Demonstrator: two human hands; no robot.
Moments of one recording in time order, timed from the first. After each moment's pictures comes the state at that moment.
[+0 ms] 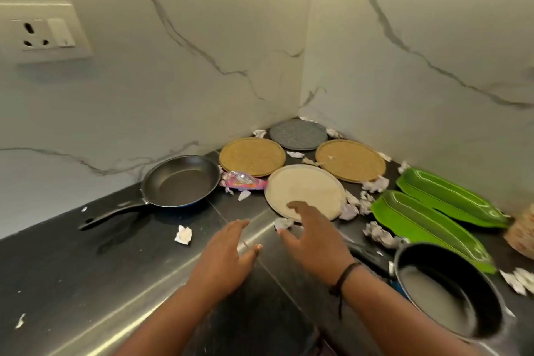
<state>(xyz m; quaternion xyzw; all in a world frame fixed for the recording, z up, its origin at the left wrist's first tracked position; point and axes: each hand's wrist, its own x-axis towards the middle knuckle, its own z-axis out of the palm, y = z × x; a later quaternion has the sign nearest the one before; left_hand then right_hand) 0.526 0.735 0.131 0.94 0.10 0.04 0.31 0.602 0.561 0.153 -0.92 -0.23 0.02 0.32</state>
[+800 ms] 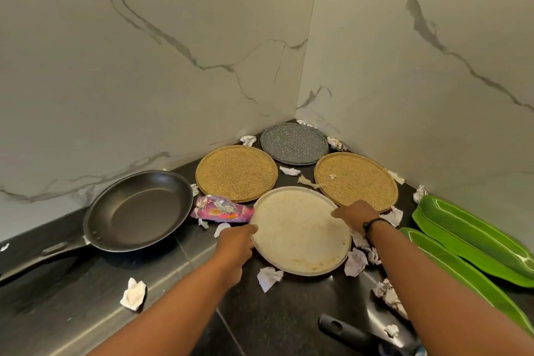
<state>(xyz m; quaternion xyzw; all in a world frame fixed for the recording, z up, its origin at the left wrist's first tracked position) 0.714 0.728 0.104 0.54 0.42 -0.05 0.73 0.858 0.511 0.104 -0.91 0.12 0.20 0.35</state>
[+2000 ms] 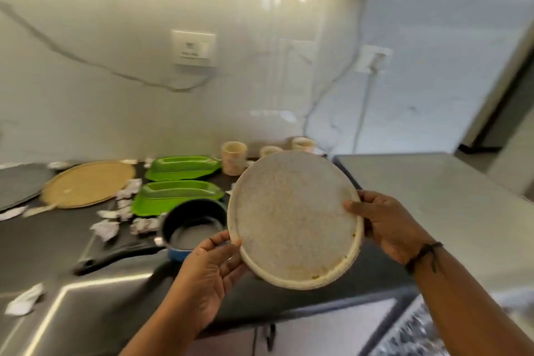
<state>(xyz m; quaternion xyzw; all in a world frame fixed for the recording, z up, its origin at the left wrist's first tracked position) 0.462 0.477 0.182 0.47 -0.02 -0.39 0.79 0.319 0.228 0.226 -0.65 0.30 -0.22 0.66</state>
